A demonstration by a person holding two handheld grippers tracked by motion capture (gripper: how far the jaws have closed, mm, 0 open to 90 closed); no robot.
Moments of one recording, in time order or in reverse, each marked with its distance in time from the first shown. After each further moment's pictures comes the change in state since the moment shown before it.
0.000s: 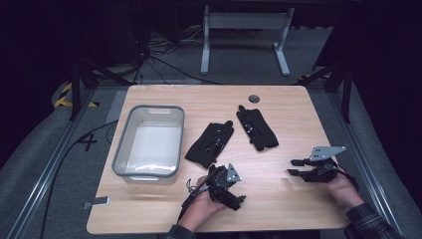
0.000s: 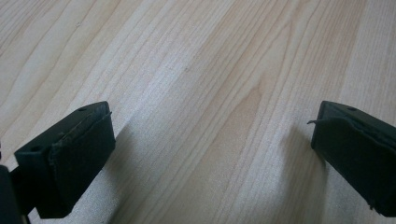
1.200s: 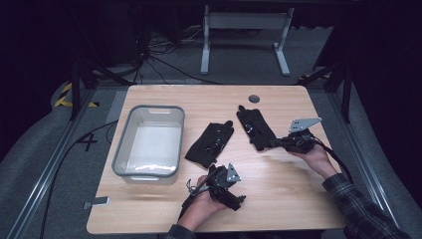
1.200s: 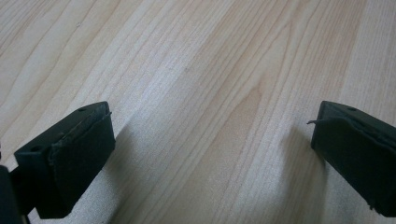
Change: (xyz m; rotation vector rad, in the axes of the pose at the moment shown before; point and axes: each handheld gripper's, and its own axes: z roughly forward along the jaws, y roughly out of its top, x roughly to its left) left arm 0.000 0.000 0.000 0.000 0.000 0.000; right arm -0.043 0.071 0.051 -0.052 0.046 -0.012
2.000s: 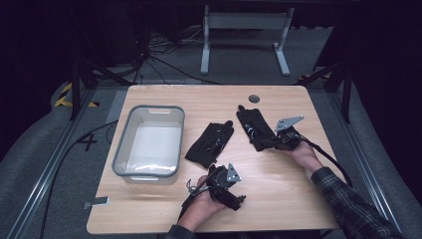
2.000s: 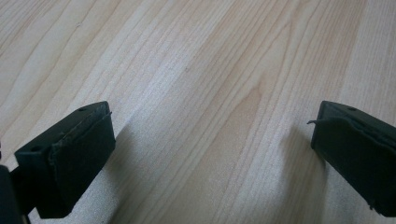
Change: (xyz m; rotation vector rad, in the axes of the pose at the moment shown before) left arm 0.000 0.000 0.000 0.000 0.000 -0.001; right arm -0.013 -0.002 0.045 0.084 0.010 -0.001
